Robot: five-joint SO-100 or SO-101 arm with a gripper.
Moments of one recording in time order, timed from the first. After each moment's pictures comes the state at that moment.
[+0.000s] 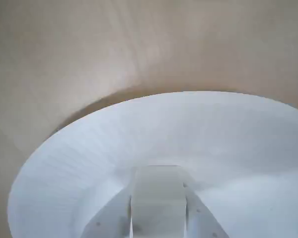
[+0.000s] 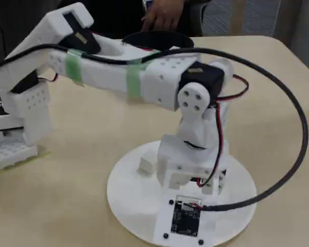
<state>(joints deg) 34.3 41.5 36.7 94.3 -22.8</state>
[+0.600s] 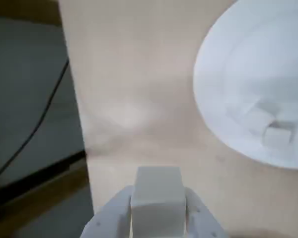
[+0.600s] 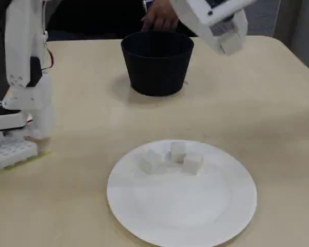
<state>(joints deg) 4.1 81.7 41.3 94.6 -13.7</state>
